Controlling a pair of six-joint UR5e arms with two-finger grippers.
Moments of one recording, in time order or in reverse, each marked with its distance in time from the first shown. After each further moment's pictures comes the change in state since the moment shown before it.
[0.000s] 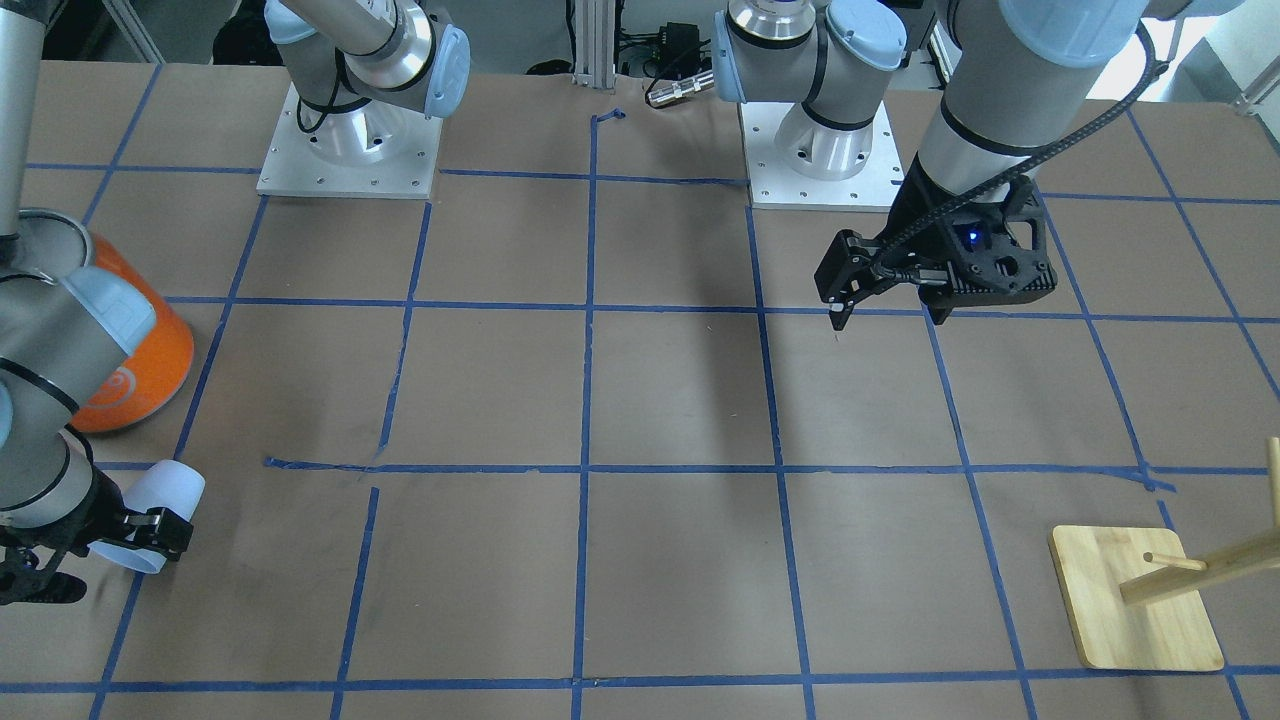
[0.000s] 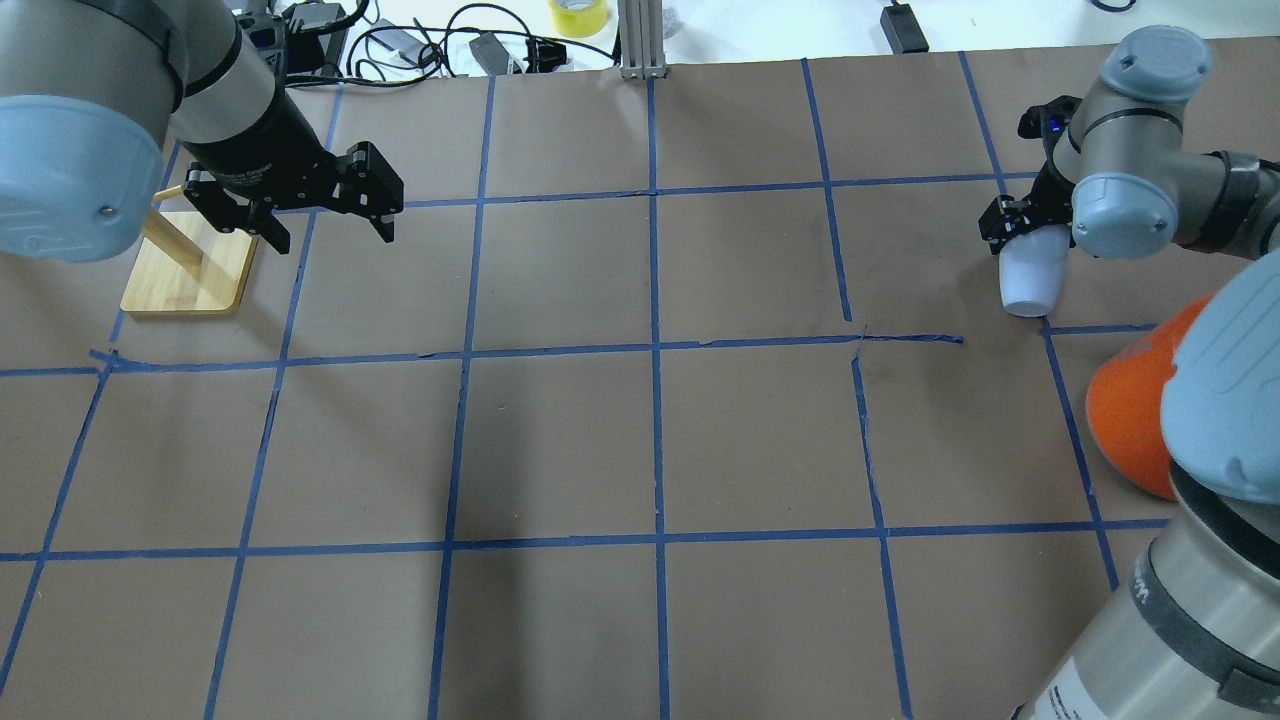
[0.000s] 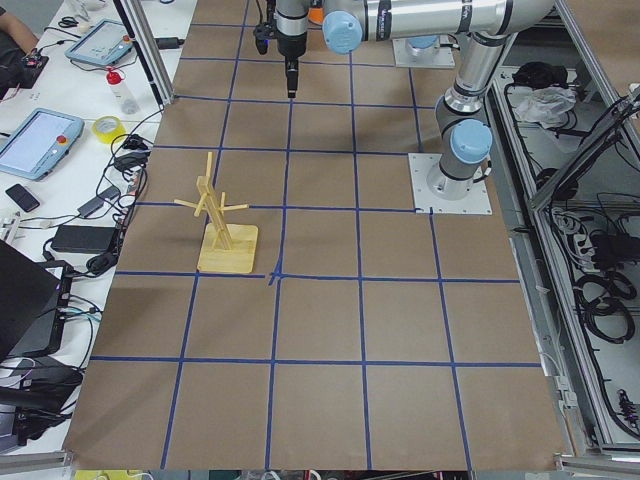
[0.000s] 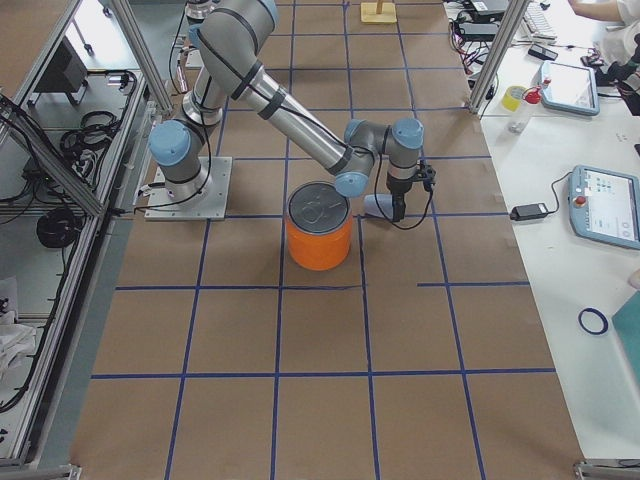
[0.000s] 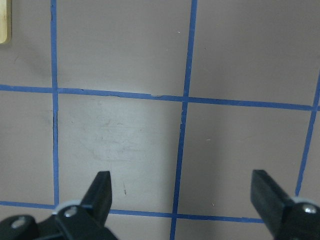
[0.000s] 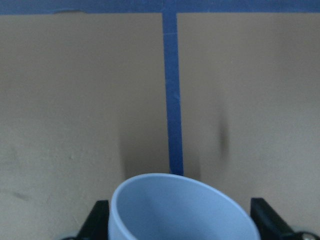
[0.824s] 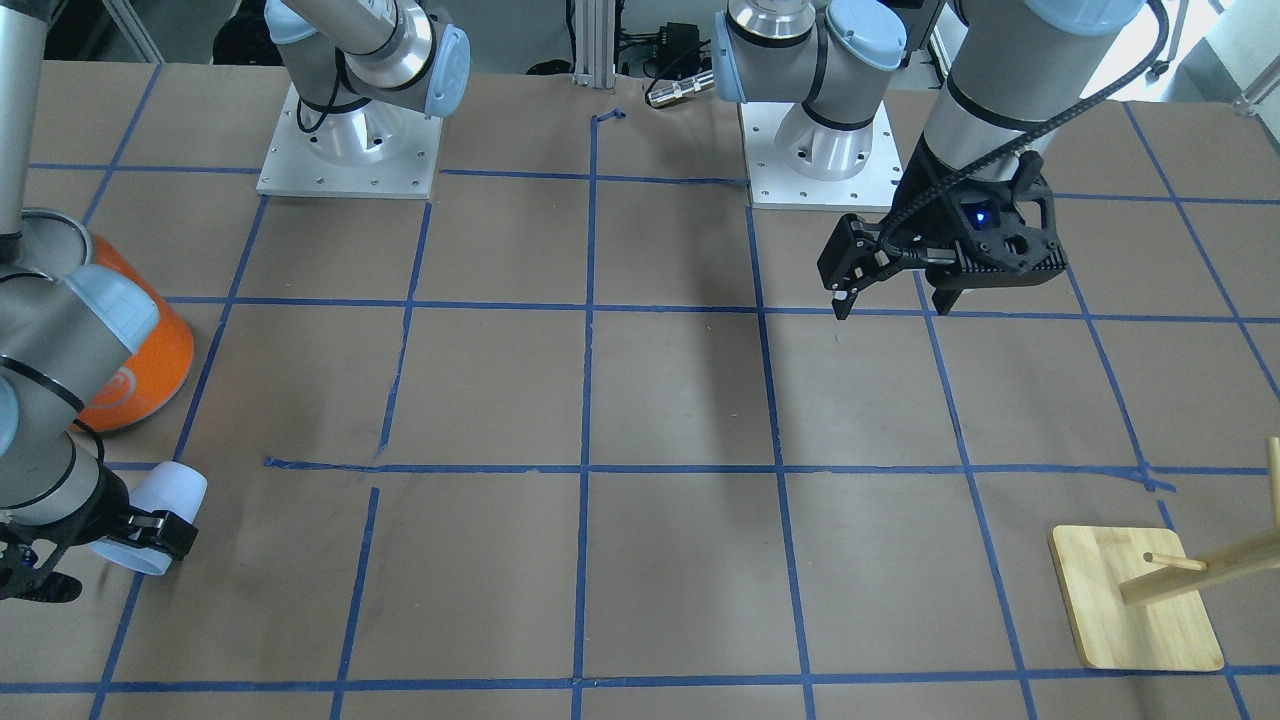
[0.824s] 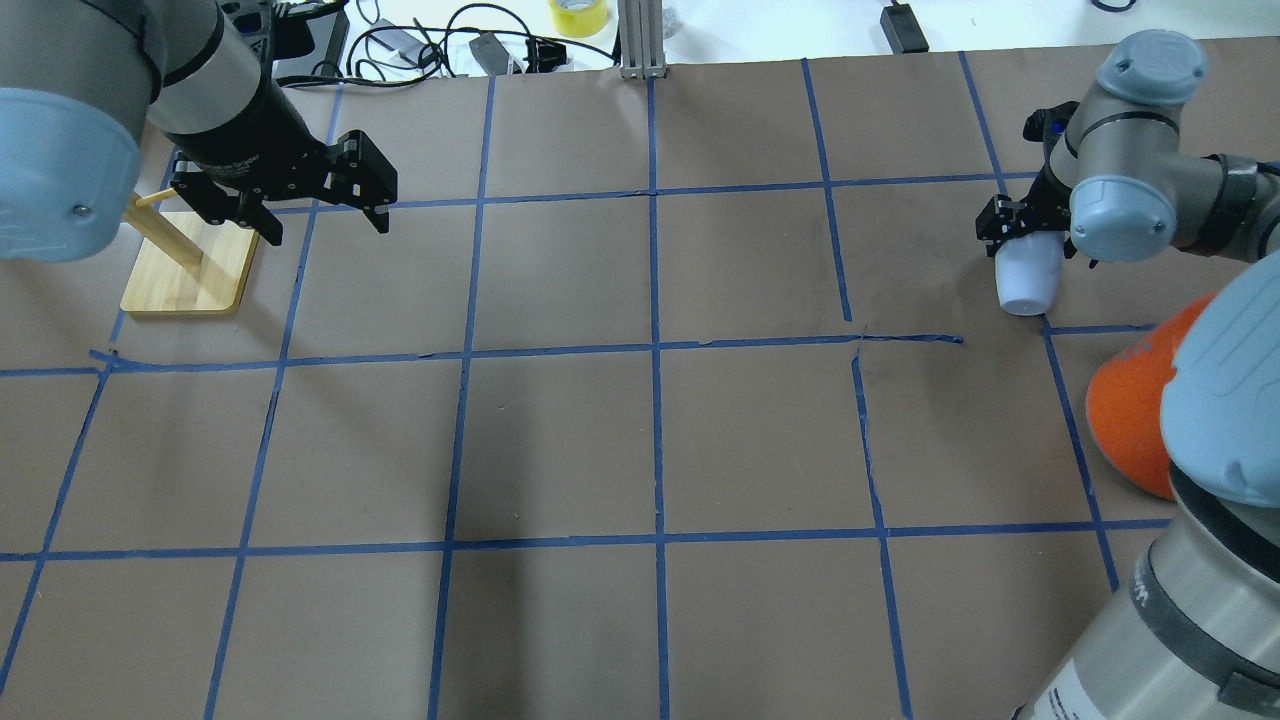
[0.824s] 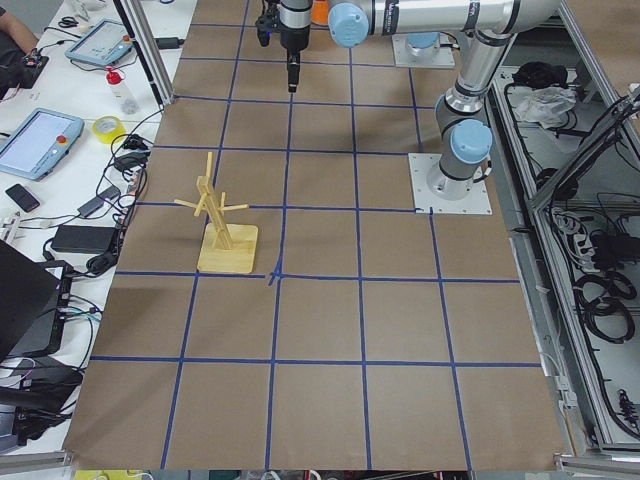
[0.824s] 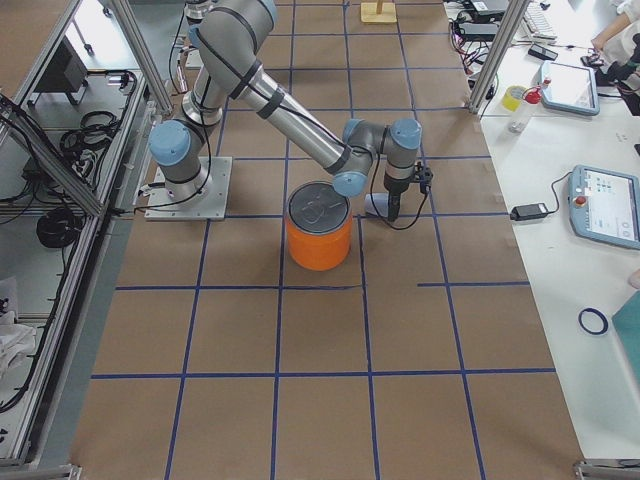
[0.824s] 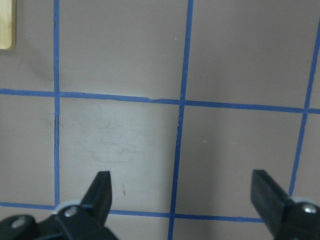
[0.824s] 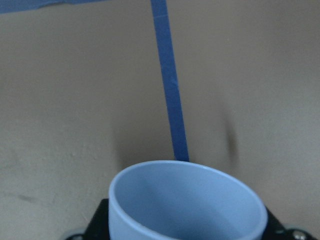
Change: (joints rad) left arm 0.001 0.033 0.011 -0.017 -0.005 0.037; right arm 0.004 -0.010 0.016 0.012 0.007 0.085
